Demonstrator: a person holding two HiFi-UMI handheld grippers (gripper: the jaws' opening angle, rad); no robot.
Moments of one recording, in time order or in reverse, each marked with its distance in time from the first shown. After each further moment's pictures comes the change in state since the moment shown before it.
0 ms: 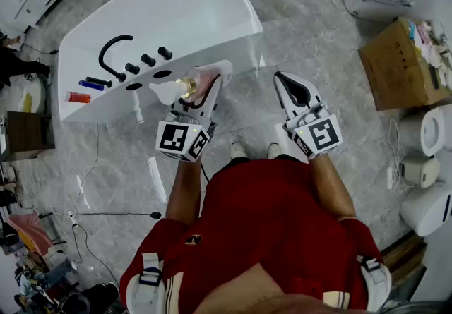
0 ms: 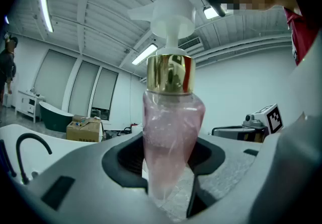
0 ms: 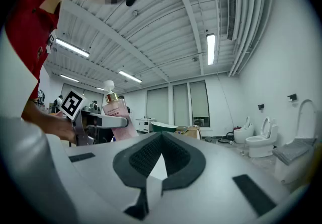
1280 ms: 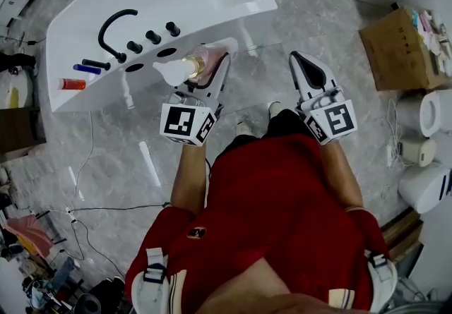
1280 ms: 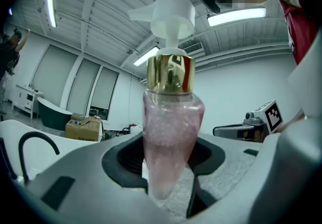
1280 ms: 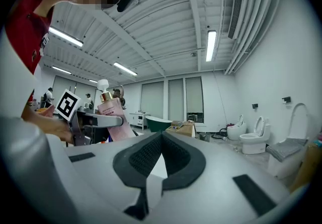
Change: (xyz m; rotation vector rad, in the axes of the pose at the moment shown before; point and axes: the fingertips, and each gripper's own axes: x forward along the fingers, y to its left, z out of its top) left arm -0.043 0.101 -0.014 -0.018 -0.019 -0.041; right arm 0.072 0.063 -0.019 -0.012 0.064 -0.088
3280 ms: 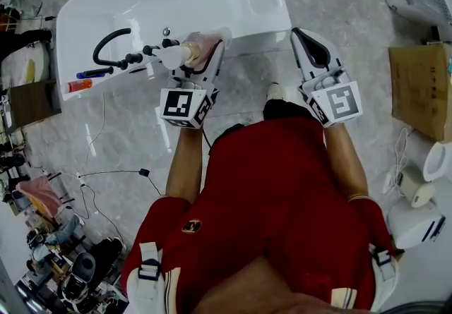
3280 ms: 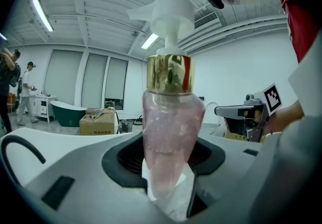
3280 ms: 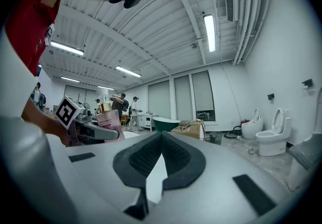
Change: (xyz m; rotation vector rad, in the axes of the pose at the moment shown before) left arm 0.230 0.085 -0.054 0.049 0.187 0.196; right arm 0.173 -0.219 -0.027 0.038 -0.011 0.164
